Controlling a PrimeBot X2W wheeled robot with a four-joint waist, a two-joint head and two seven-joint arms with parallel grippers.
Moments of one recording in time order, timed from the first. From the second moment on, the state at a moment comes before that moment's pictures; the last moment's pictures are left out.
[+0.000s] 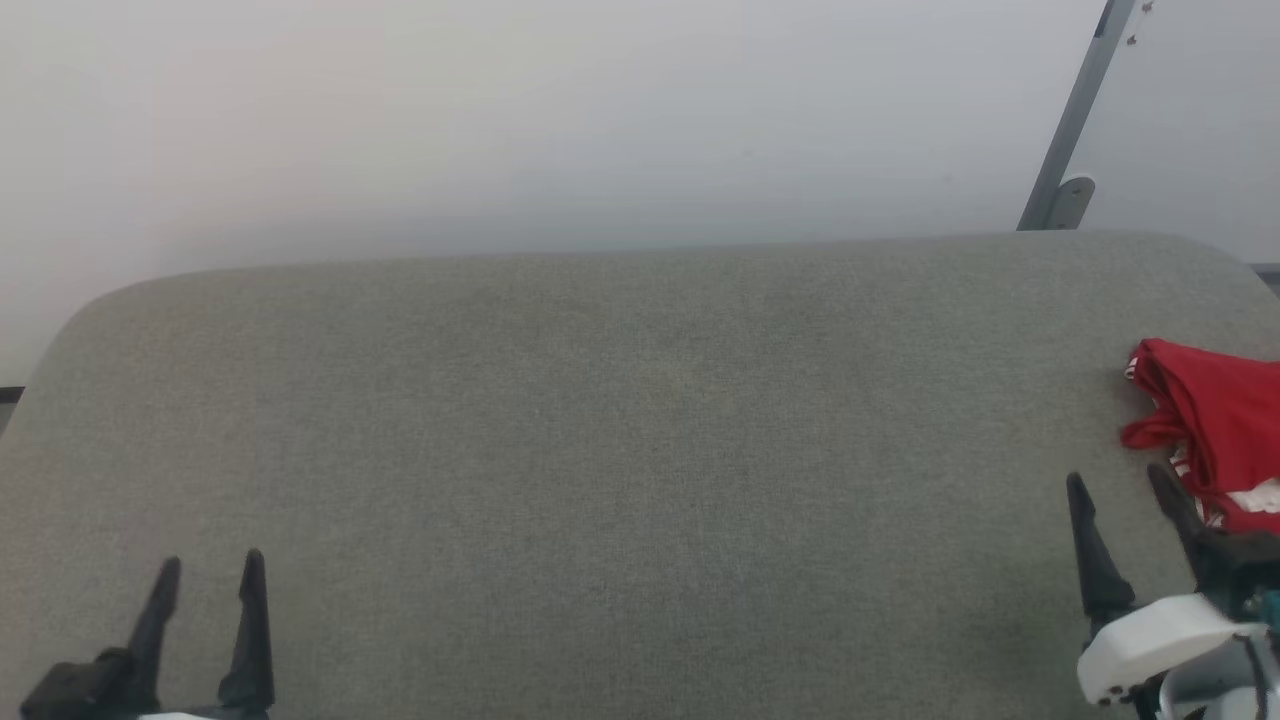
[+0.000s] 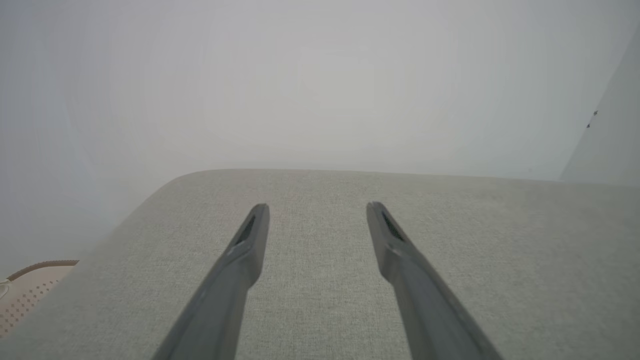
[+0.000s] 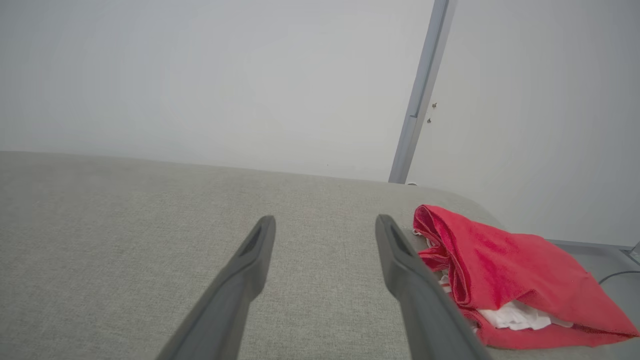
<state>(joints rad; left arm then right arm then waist) 0.13 0.21 0.17 0.13 -0.27 -0.12 -0.26 -0.07 -0.22 -0.09 0.32 0.13 0.13 -0.26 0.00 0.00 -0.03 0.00</state>
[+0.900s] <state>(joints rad) 0.09 0.15 0.15 0.19 -0.64 -0.12 -0.15 -0.04 -0.16 -0.10 0.33 0.54 0.13 -0.15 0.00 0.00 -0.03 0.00</state>
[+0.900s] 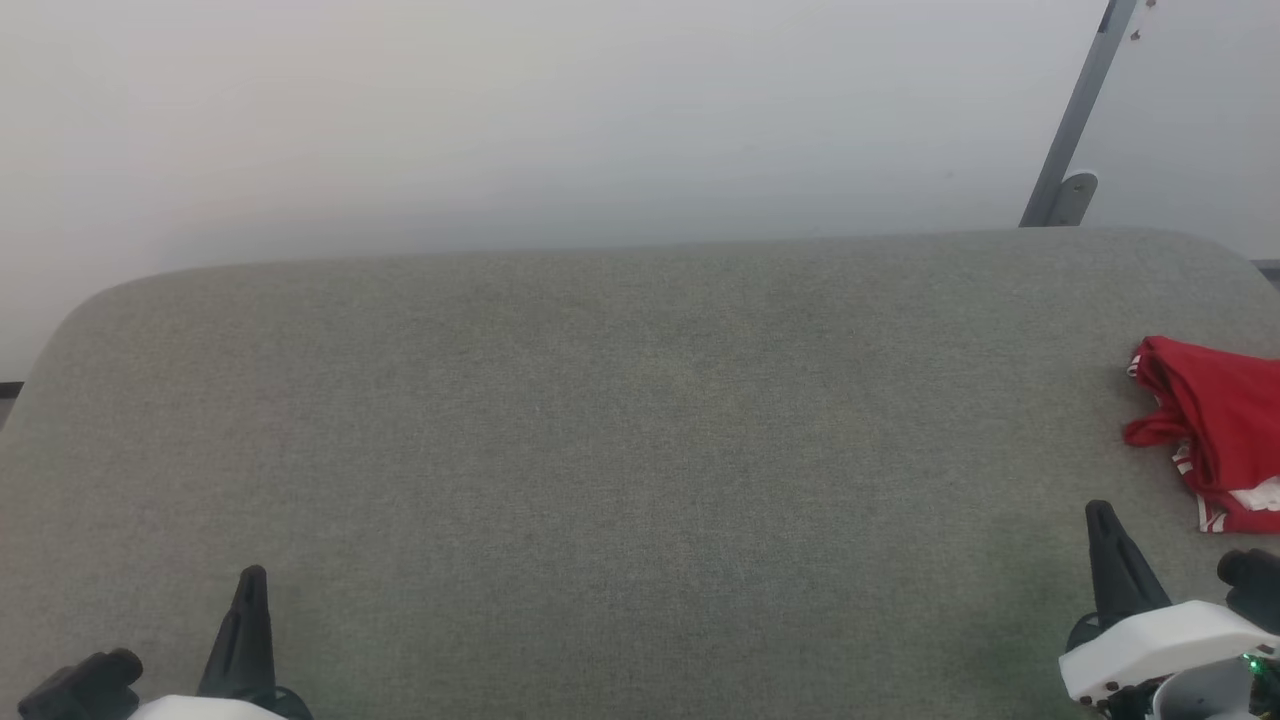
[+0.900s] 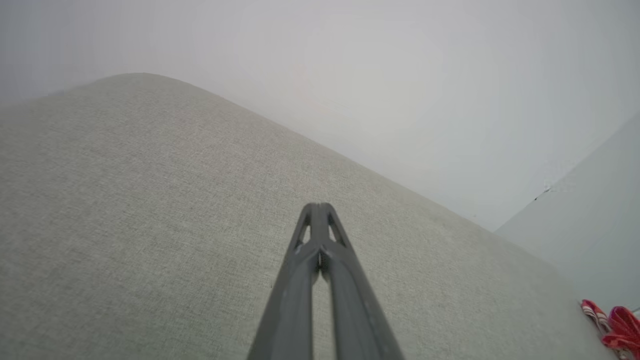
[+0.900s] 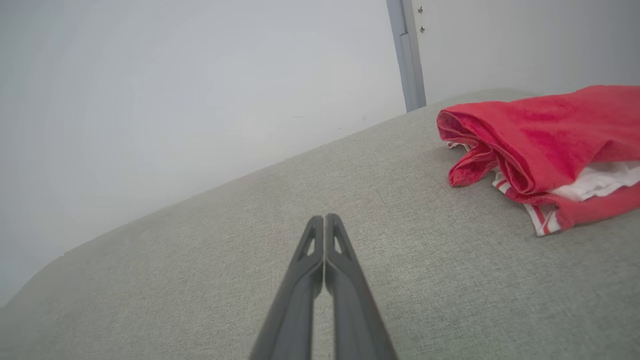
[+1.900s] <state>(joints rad) 0.02 0.11 0.14 0.21 -1.01 -0.12 -0.05 -0.07 -0.12 -0.10 0.30 0.95 0.13 -0.05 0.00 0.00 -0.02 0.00</state>
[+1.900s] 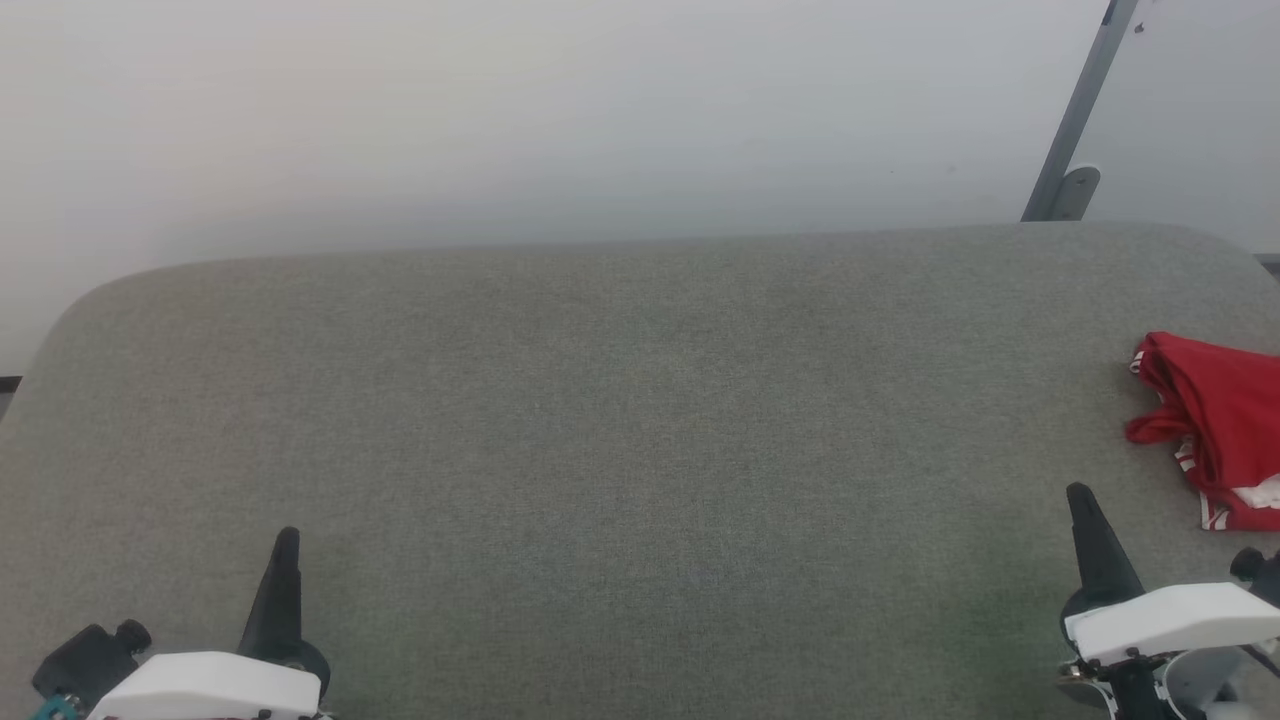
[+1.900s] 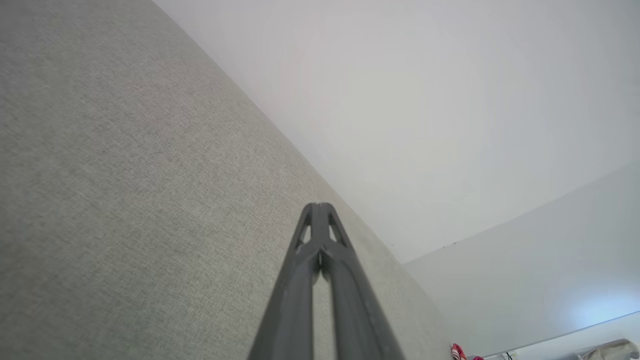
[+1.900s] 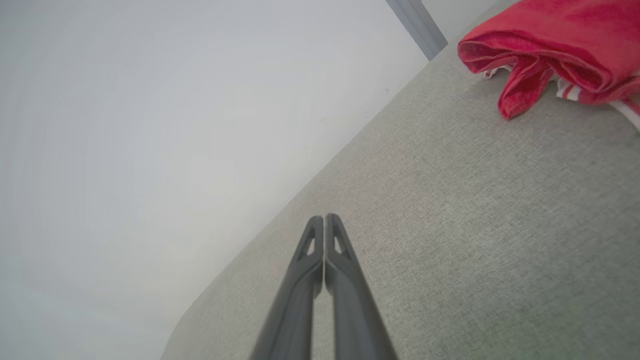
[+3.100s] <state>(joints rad) -0.05 0.08 0.13 0.23 -1.34 -0.12 0.04 -0.09 -0.08 -0.11 0.27 1.32 0.13 0.04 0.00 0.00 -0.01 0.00</state>
